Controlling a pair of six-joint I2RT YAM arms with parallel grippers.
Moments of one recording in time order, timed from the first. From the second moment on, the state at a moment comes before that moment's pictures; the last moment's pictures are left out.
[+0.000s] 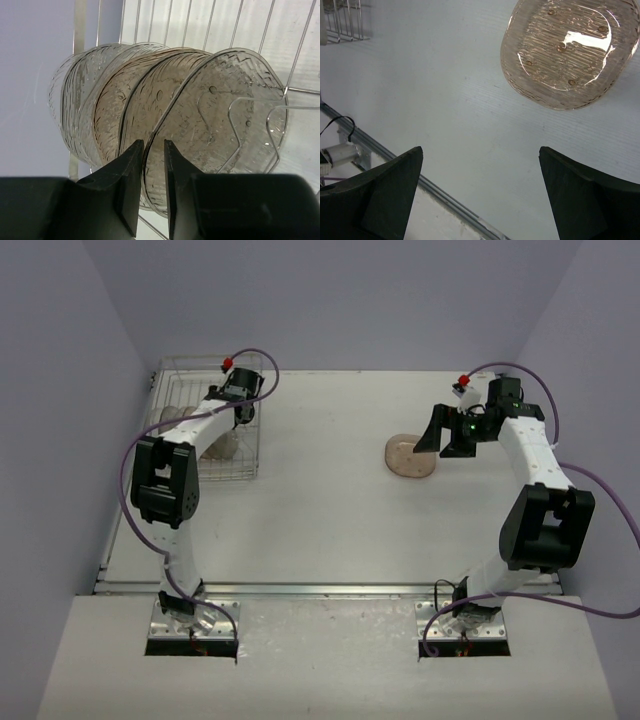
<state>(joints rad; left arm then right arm) -0.18 1.99 1.57 -0.54 -0.84 0.05 -0.16 1.63 1.32 -0.81 -0.67 -0.07</state>
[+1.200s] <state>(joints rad) -0.38 1.44 1.68 -0.66 -0.10 0.08 -0.06 1.49 1.32 -0.74 -0.80 -0.04</state>
